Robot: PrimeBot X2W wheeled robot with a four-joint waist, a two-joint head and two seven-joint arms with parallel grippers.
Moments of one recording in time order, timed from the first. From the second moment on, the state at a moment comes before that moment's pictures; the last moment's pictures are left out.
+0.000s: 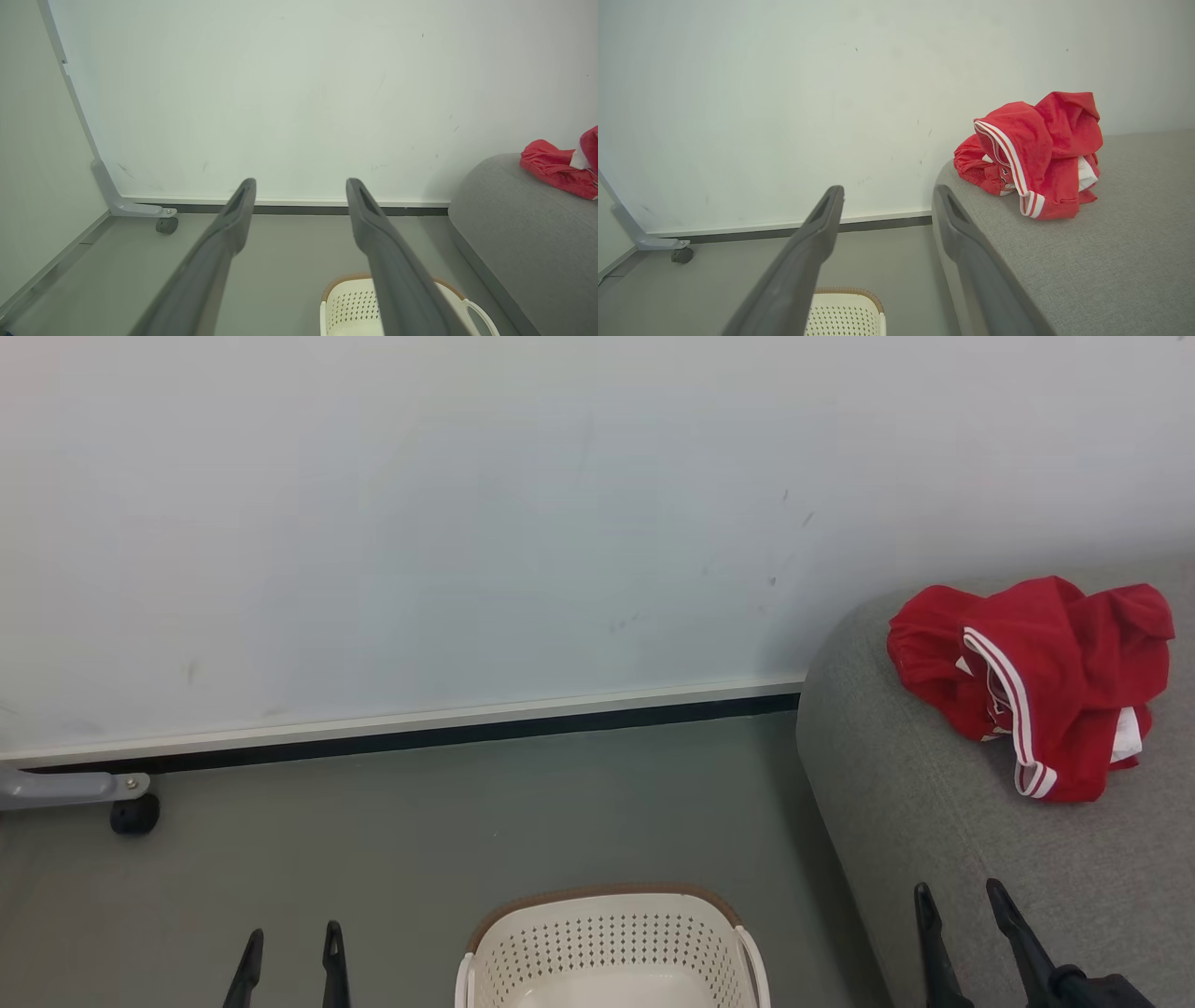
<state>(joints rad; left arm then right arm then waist) 0.15 0.13 -0.12 0.12 -0.29 0.12 -0.25 0.12 -0.21 0.26 0.05 0.32 -0.12 -0.25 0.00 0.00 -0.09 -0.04</state>
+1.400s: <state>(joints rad) 0.14 0.10 -0.07 0.19 -0.51 0.08 -0.18 0.13 -0.15 0.16 0.11 0.52 -0.08 -0.17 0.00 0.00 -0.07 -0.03</state>
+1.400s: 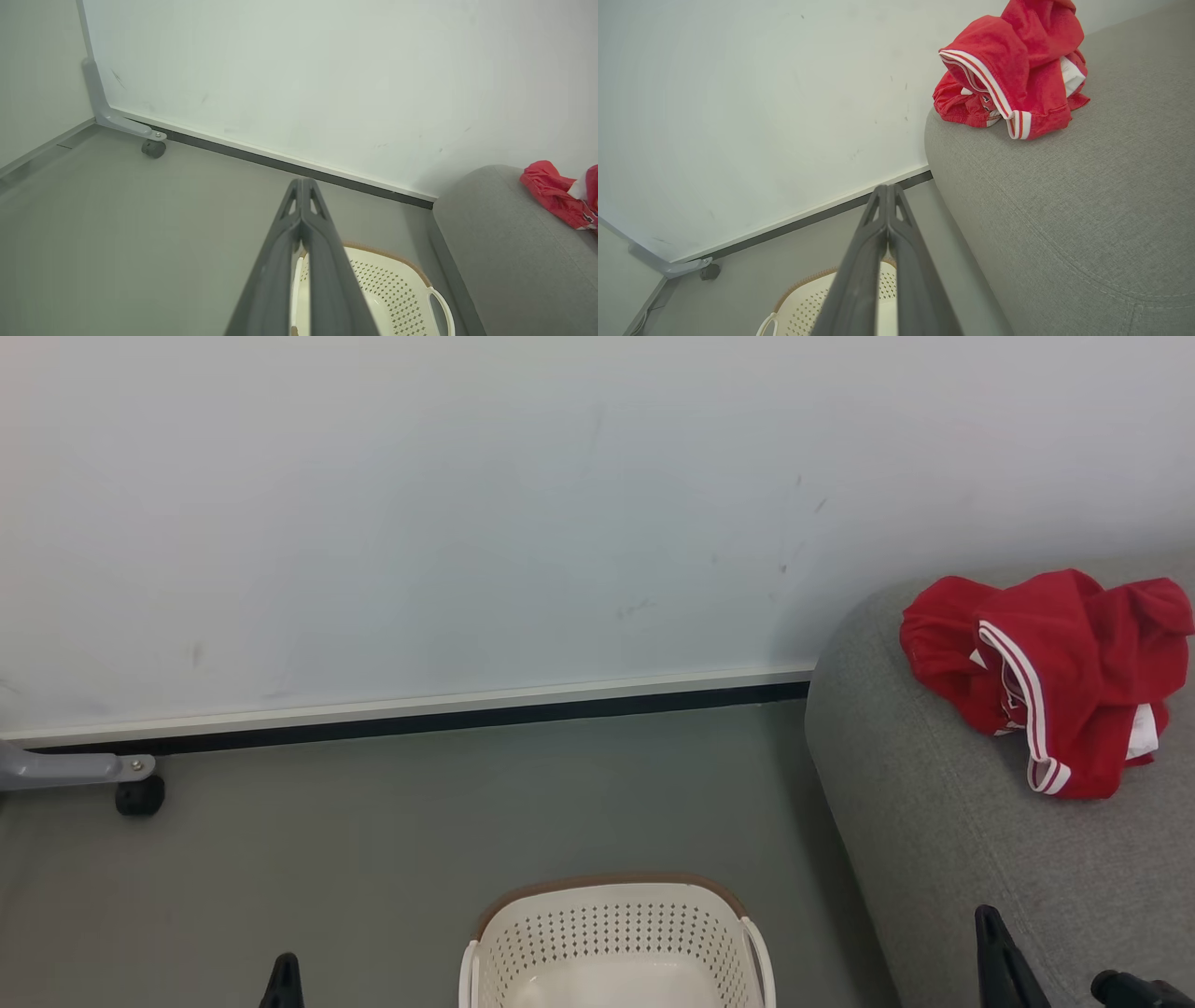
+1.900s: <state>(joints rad) 0.10 0.09 -0.04 0.22 -0.71 0.04 -0.12 0.08 -0.13 0.11 0.14 0.73 -0.05 -0.11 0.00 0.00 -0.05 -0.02</state>
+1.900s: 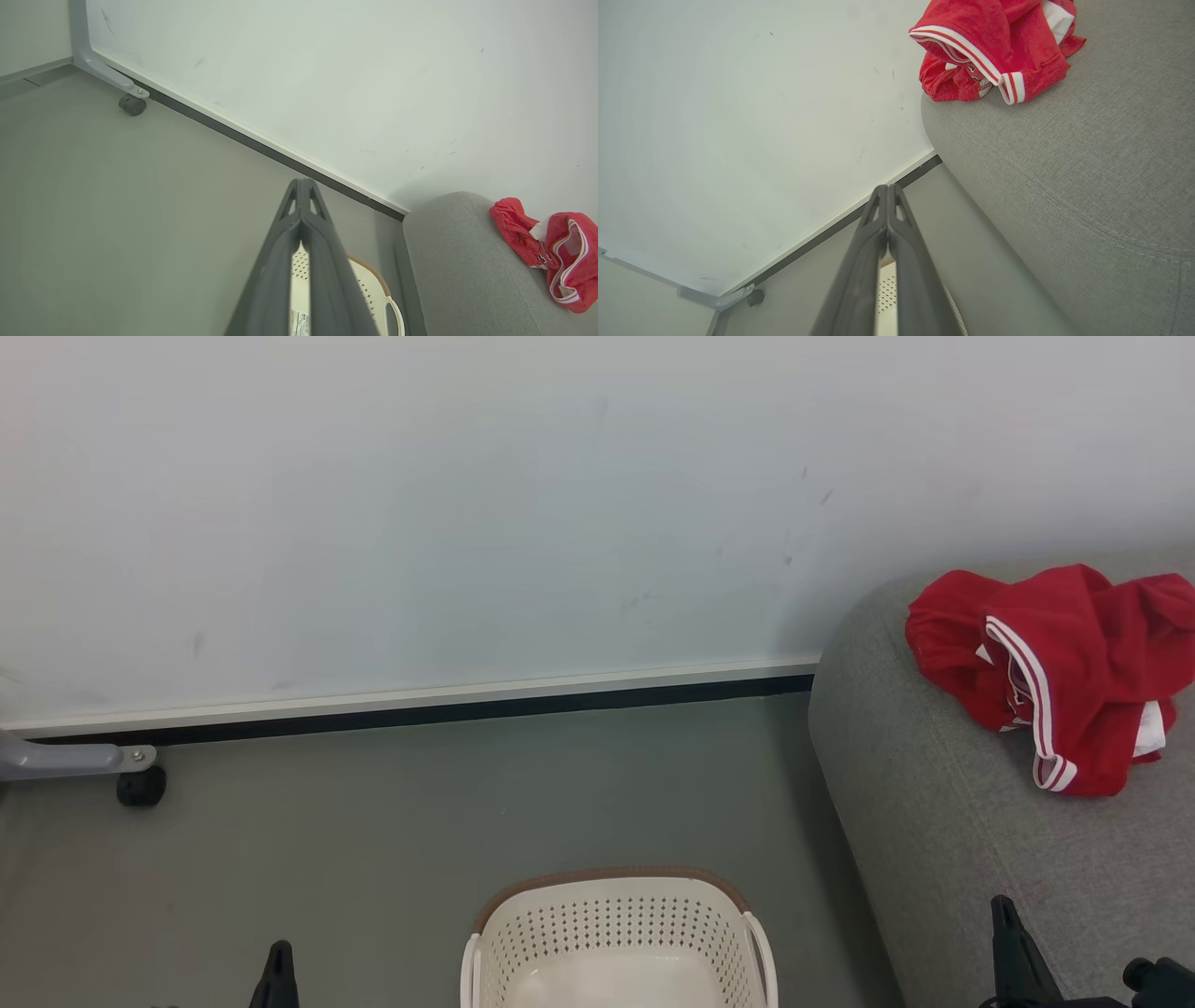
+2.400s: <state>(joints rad) 0.06 0.08 -0.01 0.24 -0.95 0.00 -0.06 0.04 -0.11 0.04 0.18 0.96 0.00 -0.05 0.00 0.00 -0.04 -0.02</state>
